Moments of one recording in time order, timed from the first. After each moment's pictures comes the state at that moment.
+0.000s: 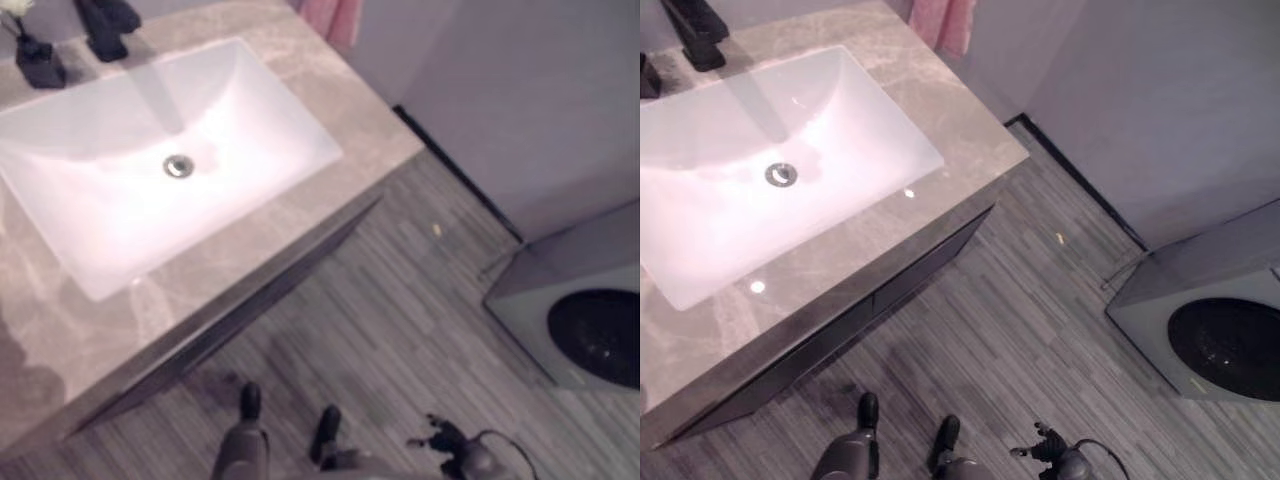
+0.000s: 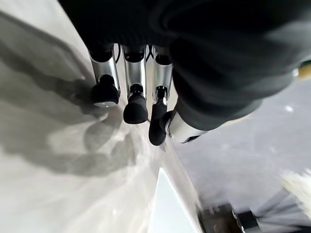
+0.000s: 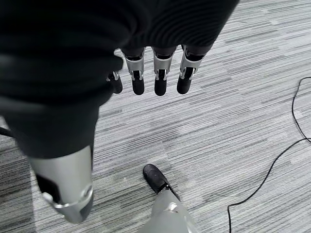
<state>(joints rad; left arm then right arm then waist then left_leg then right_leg) -0.50 1.28 -0.01 0.81 -0.59 -0.06 0.09 -0.02 -0.32 0.35 1.12 0.02 -0.07 -0.02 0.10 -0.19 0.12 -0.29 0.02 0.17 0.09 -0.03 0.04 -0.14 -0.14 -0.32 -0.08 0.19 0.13</state>
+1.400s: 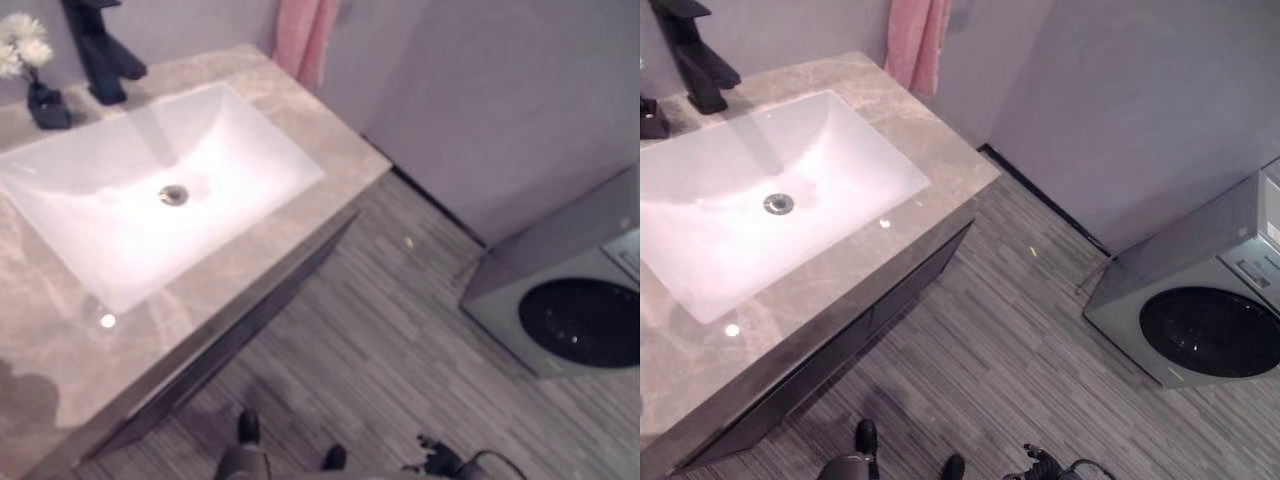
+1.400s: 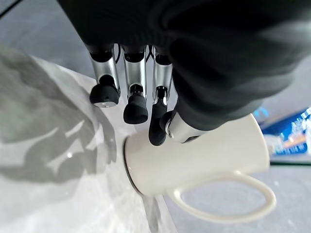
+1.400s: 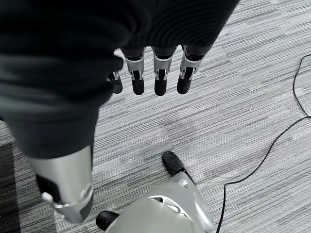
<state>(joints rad) -0.78 1.32 -0.11 1.20 -0.52 -0.06 0.13 0.08 -0.32 0.42 1.04 -0.04 -0.09 0.03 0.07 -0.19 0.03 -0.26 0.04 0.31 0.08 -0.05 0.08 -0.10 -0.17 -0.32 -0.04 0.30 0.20</state>
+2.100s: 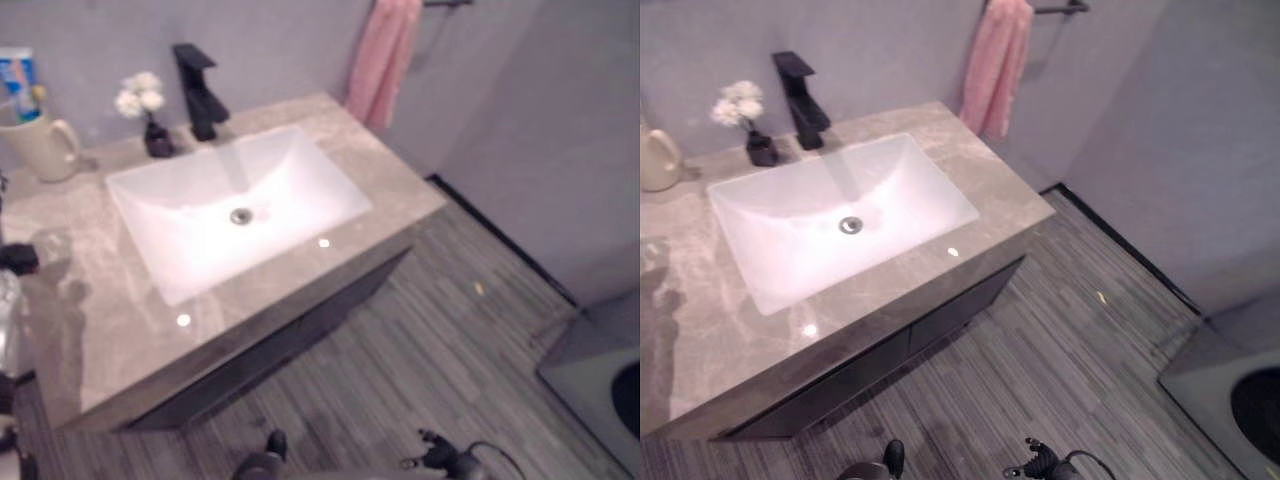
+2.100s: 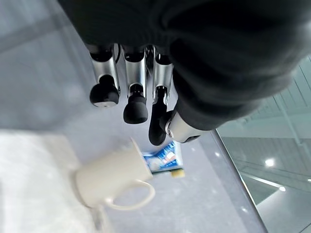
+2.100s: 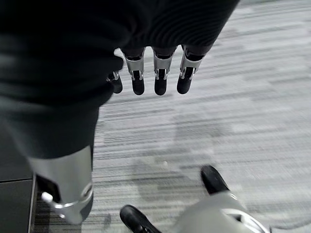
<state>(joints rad) -0.14 0.79 0.34 0.18 -0.17 -0.09 0.37 0.00 -0.30 0.34 1.15 -0.09 -0.08 -0.02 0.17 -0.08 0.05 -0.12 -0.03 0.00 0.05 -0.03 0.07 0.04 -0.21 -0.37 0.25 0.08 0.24</state>
